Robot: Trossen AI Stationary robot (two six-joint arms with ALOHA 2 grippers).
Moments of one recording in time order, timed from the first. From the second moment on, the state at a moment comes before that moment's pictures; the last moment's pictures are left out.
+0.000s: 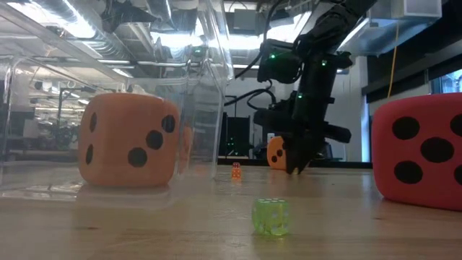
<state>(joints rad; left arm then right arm) 0.04 0.69 0.81 -0.34 -0.29 -0.51 -0.07 1.86 1.07 -0.53 0.18 0.98</state>
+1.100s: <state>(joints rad) 0.03 0.95 0.92 -0.05 -0.20 0.00 0.00 1.22 1.06 -0.55 0.01 0.91</state>
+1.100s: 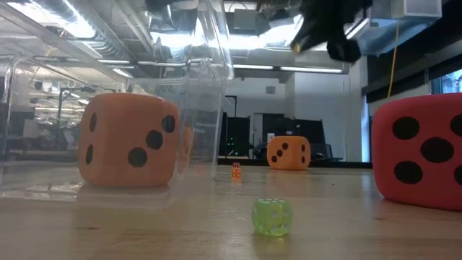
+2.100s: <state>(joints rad) -0.05 1.39 1.31 0.04 -0.41 0.43 0.04 1.12 1.07 -0.03 -0.09 0.99</state>
